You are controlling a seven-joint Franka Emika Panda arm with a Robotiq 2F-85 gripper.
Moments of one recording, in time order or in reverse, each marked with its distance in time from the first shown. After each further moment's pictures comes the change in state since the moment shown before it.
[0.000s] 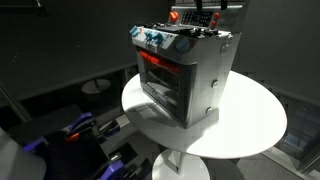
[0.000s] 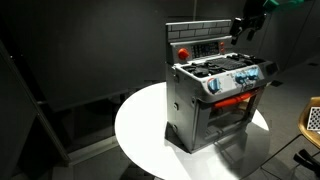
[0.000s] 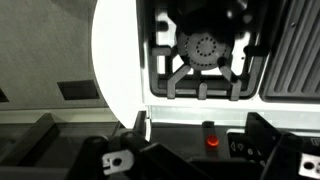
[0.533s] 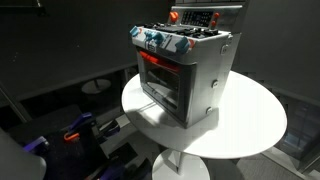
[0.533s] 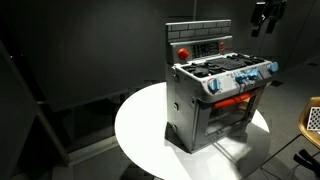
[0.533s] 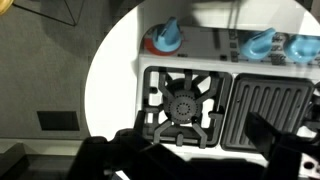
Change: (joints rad) arm 0.000 -0.139 0.004 -0.007 0.092 -0.311 -0.147
